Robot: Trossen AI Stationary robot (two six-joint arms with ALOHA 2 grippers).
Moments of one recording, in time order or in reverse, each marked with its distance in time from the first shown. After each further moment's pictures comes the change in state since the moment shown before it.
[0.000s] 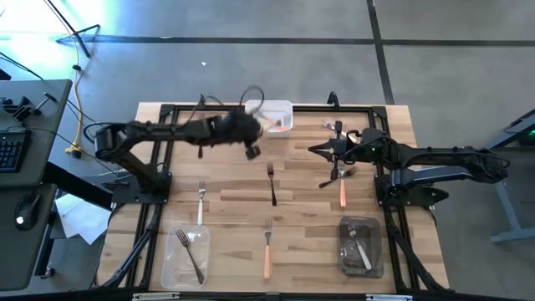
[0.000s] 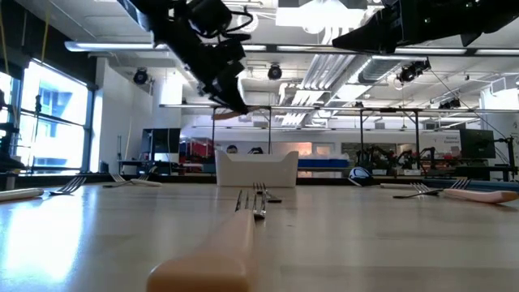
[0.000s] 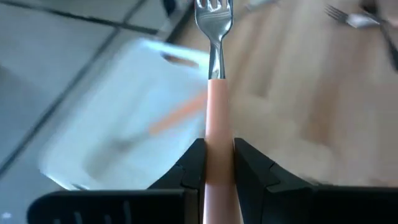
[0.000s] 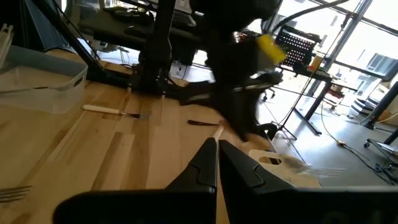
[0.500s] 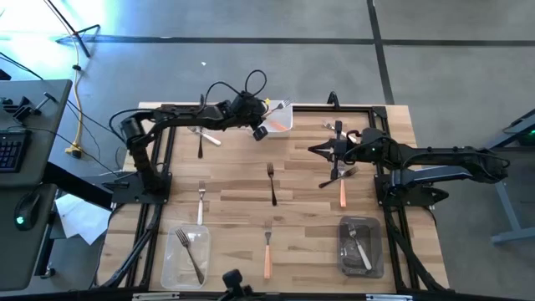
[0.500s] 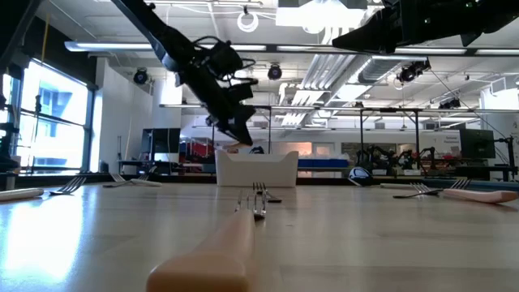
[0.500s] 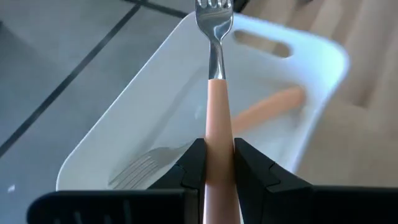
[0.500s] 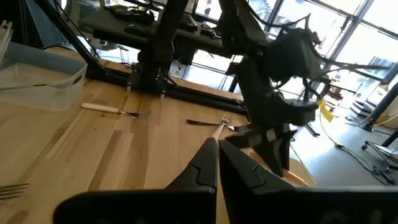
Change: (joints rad) left arm 0.203 0.264 0.094 0.139 0.084 0.035; right arm 0.000 0.000 0.000 0.000 0.001 -0.016
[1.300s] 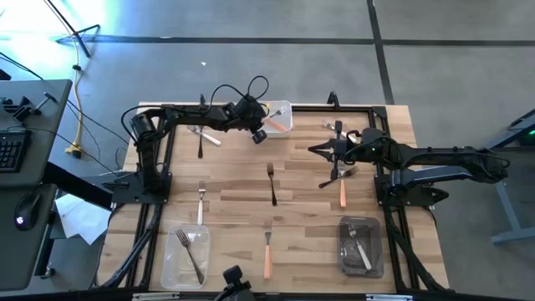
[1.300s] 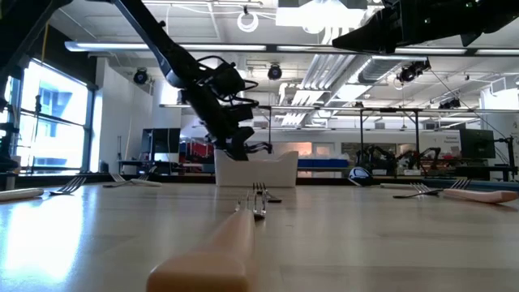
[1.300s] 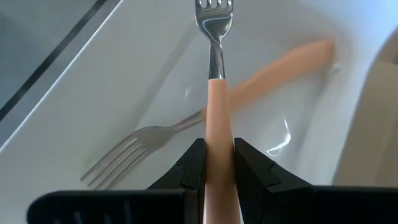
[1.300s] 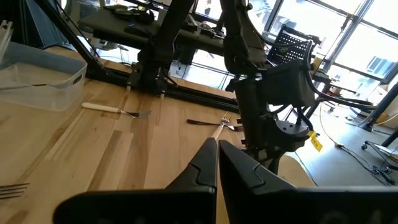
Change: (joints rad) left arm 0.029 0.099 0.000 -0.001 0.038 0.007; right arm 0.000 0.000 0.000 -0.001 0.000 0.000
